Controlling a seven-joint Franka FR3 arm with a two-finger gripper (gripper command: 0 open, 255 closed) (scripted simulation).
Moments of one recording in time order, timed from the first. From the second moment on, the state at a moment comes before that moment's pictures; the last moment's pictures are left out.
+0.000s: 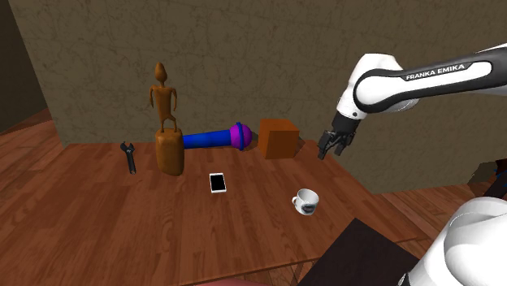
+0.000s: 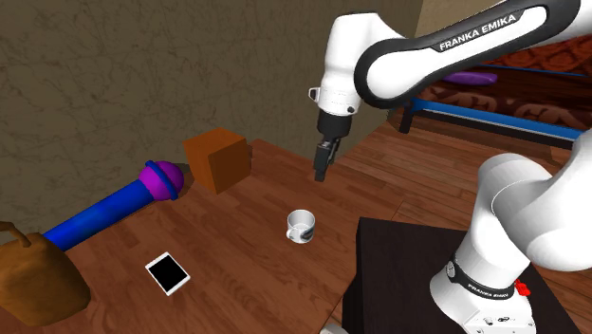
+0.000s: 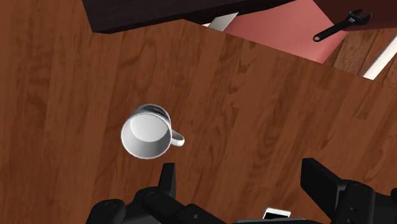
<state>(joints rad) -0.07 -0.55 -0.20 -2.59 -0.04 2.14 -0.03</state>
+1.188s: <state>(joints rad) -0.08 0.11 -0.38 -2.50 0.23 2.64 -0.45</state>
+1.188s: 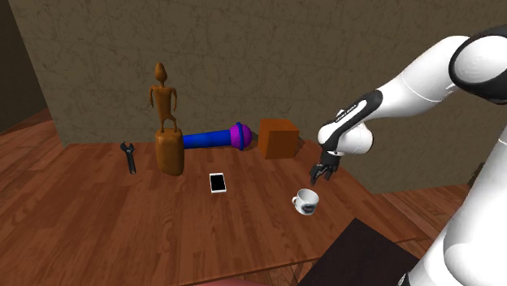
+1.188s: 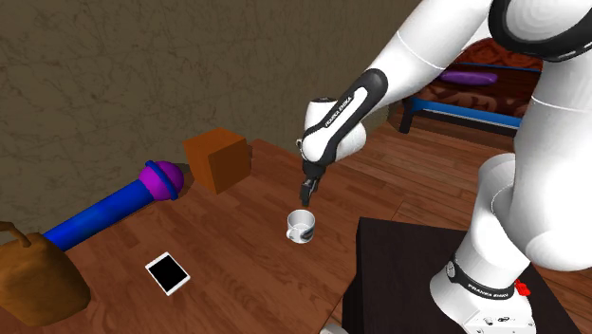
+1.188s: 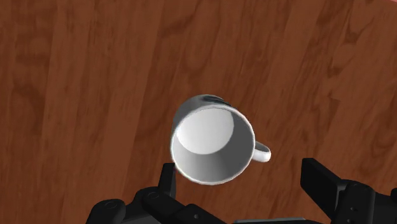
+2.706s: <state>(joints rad) -0.28 0.56 -0.21 -2.27 0.54 2.81 -0.75</state>
